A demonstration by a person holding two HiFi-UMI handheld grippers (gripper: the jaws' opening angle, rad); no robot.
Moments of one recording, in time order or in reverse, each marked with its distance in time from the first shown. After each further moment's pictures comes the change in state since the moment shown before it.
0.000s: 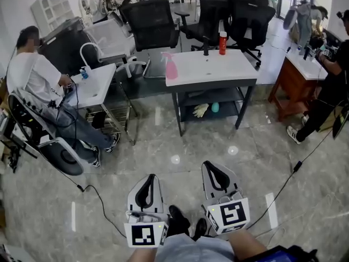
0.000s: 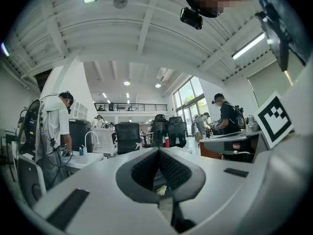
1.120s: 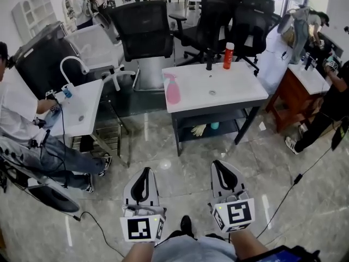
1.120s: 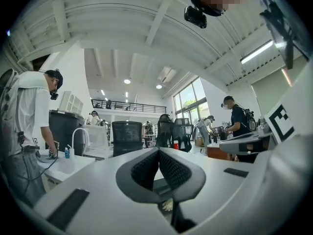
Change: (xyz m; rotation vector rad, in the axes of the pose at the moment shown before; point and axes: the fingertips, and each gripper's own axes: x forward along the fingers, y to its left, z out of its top) left arm 0.254 0.151 -0.018 -0.053 -0.025 -0.054; right arm 0.242 -0.085 0.013 -0.032 0.046 -0.167
